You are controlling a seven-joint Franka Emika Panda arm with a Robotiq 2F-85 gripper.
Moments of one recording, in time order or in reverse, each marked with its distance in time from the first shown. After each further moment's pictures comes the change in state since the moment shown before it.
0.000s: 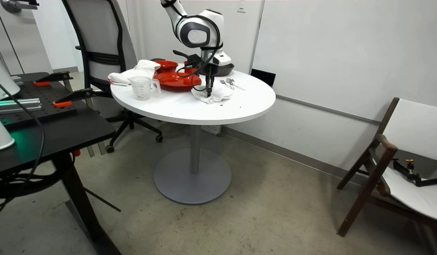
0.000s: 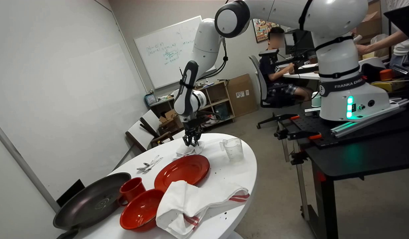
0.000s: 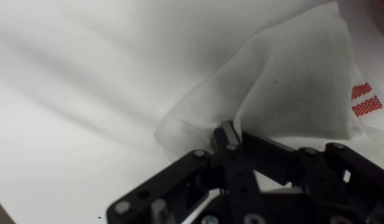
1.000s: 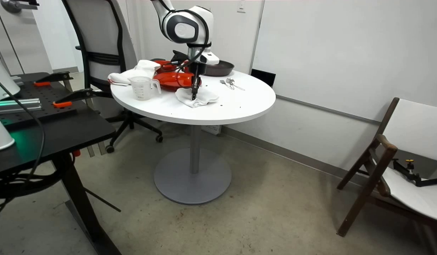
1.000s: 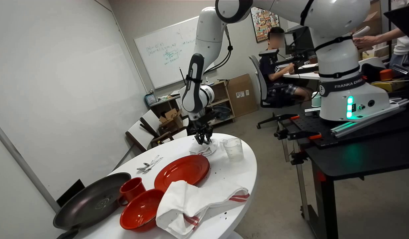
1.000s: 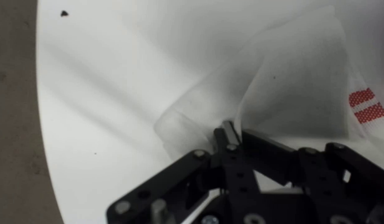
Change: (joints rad) arm 0.048 -0.142 -0.041 -0.257 -0.054 -0.014 -0.017
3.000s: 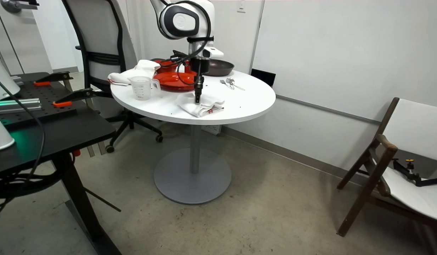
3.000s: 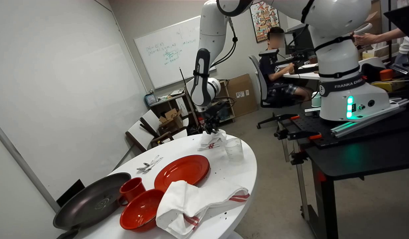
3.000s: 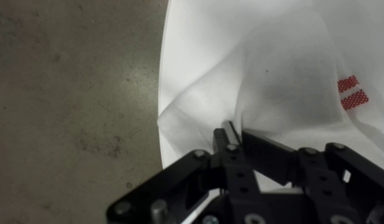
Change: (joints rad) arm 0.026 -0.075 -0.128 -0.112 -0.088 0.035 -0.014
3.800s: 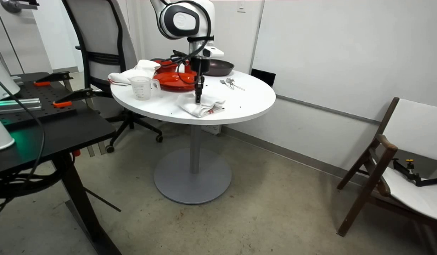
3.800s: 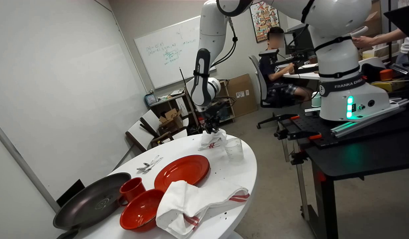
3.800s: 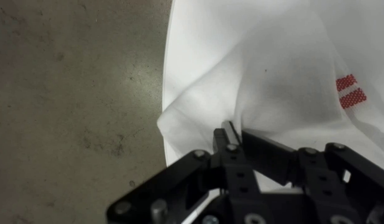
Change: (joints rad) arm 0.009 0.000 -0.011 0.000 -0.009 0.000 0.011
